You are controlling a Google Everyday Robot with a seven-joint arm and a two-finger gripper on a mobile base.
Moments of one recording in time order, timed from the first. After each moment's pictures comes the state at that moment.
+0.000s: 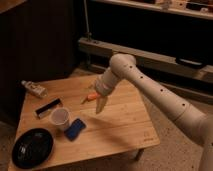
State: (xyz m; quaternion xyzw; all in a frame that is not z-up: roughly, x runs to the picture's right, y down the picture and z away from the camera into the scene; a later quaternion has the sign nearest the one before) arm -0.066 0.052 0.722 -0.37 0.29 0.88 0.13
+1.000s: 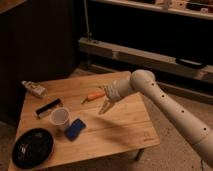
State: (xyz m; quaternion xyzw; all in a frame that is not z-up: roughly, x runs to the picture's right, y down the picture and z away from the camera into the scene) arm -0.031 0.046 0.723 -0.43 0.17 0.89 0.02
